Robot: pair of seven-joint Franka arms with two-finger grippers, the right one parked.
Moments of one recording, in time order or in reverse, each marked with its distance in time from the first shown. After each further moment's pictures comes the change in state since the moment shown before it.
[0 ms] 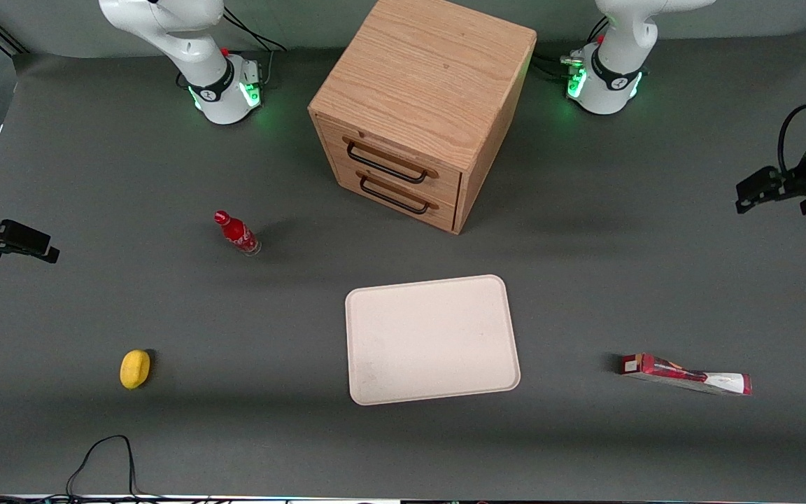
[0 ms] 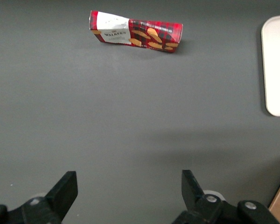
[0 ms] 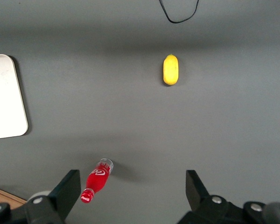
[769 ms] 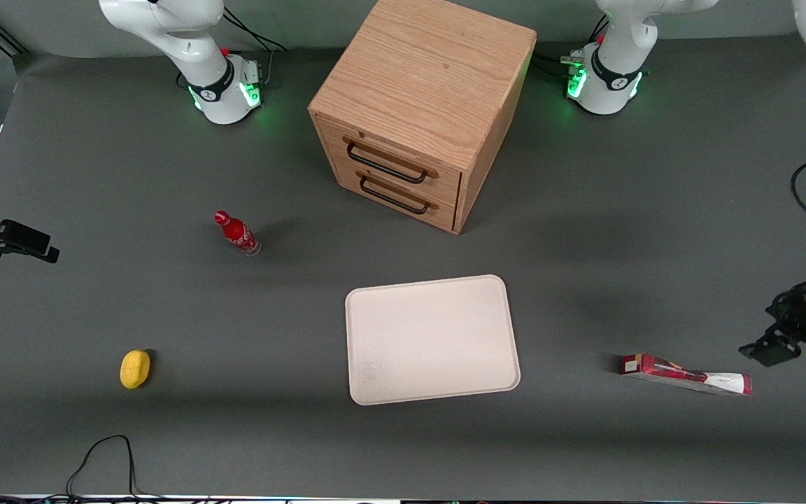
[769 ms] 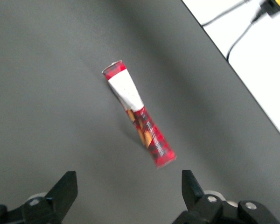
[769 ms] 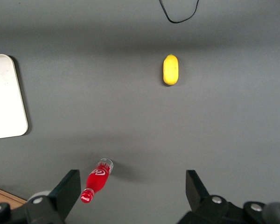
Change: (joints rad) arm -0.087 0.553 0.156 0.448 -0.191 0.192 -0.836
